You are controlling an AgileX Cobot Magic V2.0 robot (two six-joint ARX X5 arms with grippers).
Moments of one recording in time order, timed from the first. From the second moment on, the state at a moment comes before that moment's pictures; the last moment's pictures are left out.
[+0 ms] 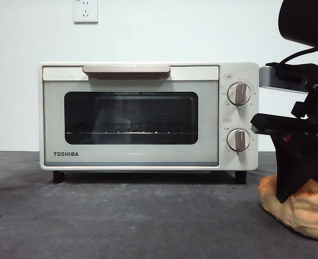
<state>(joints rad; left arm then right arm) -0.04 0.67 0.87 -0.84 0.46 -0.01 0.60 1.20 0.54 -0.33 0.07 0.42</state>
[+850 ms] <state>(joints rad) -0.38 0.93 0.87 -0.36 0.39 -0.19 0.60 0.75 0.74 -0.63 0.07 0.39</state>
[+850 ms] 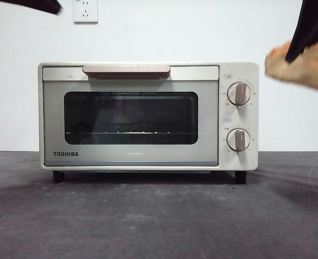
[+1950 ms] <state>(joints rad) -0.50 1.34 1.01 -0.13 0.16 -0.11 0.60 0.66 0.77 -0.72 0.07 0.37</state>
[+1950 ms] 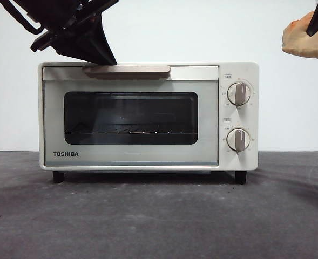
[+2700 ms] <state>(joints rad) -0.61 1.35 1.05 -0.28 0.16 -0.09 0.60 0.66 0.77 -0.72 0.07 0.36</state>
